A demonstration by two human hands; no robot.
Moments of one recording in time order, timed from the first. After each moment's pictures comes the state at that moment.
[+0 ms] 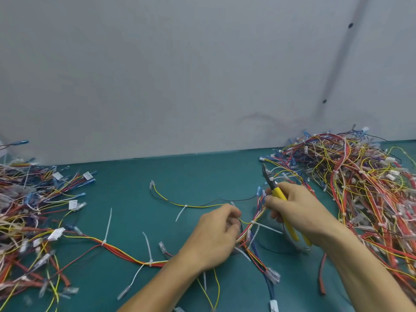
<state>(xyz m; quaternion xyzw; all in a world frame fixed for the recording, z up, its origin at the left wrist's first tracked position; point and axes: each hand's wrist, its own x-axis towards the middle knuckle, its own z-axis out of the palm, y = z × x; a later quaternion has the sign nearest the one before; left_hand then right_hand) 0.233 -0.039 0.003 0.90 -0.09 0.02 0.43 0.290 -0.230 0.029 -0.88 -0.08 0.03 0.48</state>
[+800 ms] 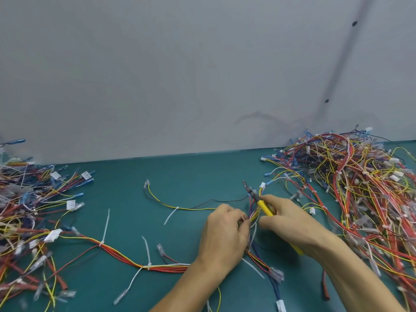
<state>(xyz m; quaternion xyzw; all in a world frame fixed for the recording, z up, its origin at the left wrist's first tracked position) 0.244 -0.064 -0.017 0.91 -0.05 0.18 0.36 0.273 -0.210 0.035 -0.91 -0.10 0.11 0.38</state>
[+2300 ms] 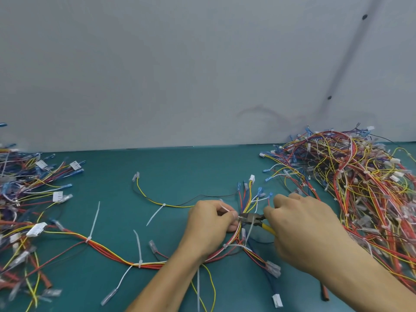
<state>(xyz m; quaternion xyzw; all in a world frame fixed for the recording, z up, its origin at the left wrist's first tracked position) 0.258 -0.042 -0.015 0.76 0.08 0.01 0.64 0.243 -0.203 0.058 -0.95 -0.24 -0.02 -0.17</state>
